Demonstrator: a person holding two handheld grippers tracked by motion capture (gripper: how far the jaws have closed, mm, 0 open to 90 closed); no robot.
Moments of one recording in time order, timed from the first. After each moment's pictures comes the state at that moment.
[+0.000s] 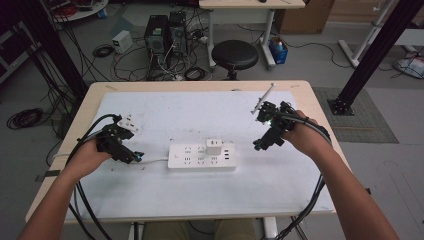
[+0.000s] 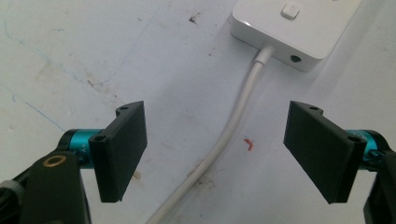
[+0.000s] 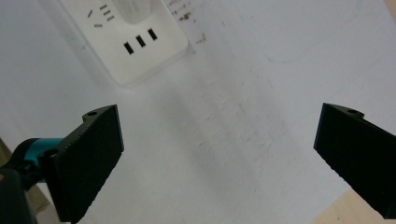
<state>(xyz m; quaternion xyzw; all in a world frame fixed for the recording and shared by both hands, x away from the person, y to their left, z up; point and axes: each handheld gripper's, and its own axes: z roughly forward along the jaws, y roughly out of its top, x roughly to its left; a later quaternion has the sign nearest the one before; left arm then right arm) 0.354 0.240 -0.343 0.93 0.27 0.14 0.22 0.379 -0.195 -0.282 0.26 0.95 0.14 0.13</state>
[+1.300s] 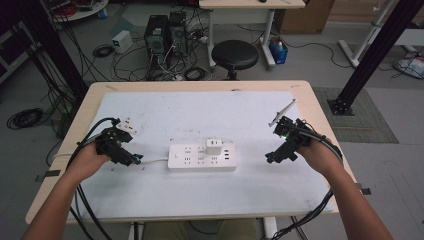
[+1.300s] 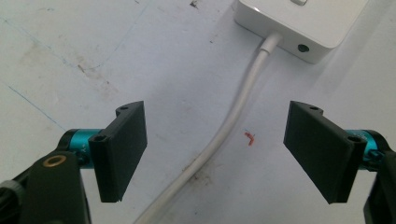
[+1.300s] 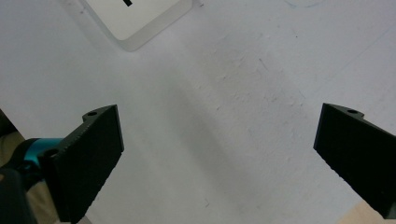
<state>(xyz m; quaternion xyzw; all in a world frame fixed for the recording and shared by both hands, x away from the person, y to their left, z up) 0.355 0.247 -0.357 0.92 0.29 0.13 0.22 0.361 -0.240 -0.317 0.30 0.93 0.16 0.09</state>
